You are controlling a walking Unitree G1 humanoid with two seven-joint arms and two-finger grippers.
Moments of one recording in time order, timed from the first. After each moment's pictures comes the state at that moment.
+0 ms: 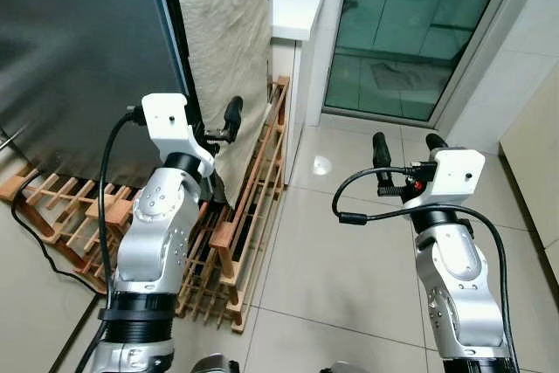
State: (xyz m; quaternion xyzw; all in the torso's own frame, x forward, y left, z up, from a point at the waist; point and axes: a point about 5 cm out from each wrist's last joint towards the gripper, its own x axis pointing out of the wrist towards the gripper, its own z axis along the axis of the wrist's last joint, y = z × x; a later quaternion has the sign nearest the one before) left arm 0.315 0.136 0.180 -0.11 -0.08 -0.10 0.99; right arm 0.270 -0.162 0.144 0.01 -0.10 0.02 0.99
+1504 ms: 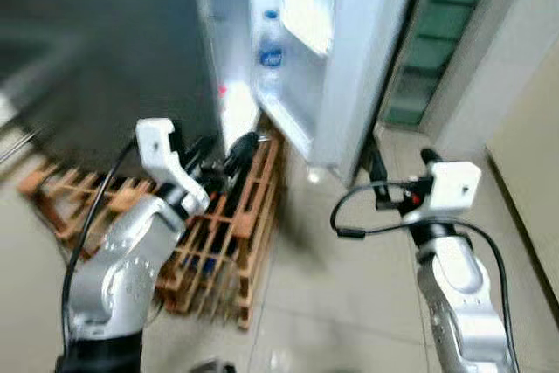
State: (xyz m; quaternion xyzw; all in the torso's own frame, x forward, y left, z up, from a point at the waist) left arm 0.272 0.170 0.147 -0.19 0.03 -0.14 0.97; right arm 0.271 -0.151 0.150 0.02 -0.10 0.06 0.99
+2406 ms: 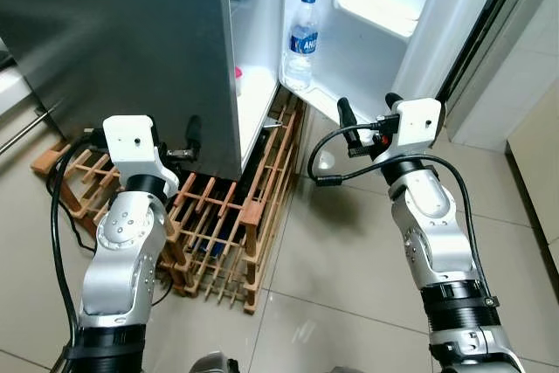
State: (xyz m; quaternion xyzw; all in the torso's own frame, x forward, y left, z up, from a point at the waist) left arm 0.293 0.188 0.167 -0.01 -0.06 0.03 1.00; right arm 0.327 -0.131 0.165 0.01 -0.11 0.12 0.99
